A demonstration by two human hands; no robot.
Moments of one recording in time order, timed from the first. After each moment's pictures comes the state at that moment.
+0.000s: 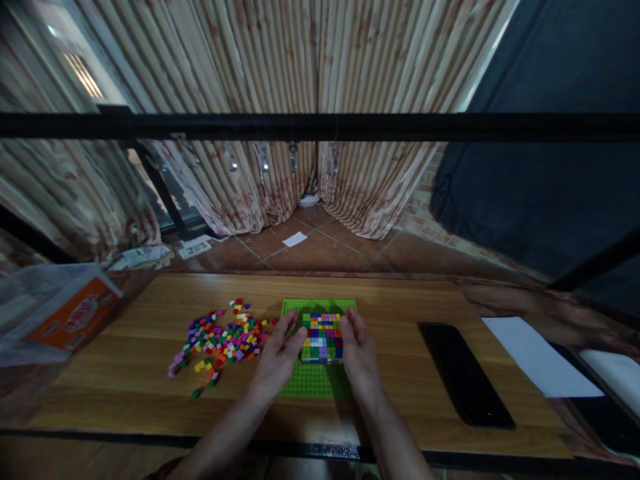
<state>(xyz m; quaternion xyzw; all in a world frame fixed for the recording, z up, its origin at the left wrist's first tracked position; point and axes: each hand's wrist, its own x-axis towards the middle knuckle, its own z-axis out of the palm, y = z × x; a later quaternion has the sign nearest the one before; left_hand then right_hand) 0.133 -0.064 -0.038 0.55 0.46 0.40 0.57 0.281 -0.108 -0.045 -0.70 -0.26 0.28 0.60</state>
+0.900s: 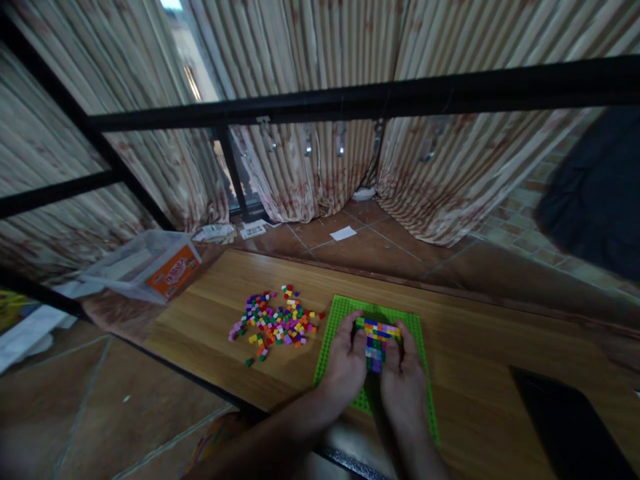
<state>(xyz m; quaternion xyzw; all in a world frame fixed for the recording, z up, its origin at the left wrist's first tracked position) 0.173 -0.081 -0.037 0.55 0.51 0.43 0.51 0.265 -0.112 -0.050 -0.76 -0.41 0.18 0.47</state>
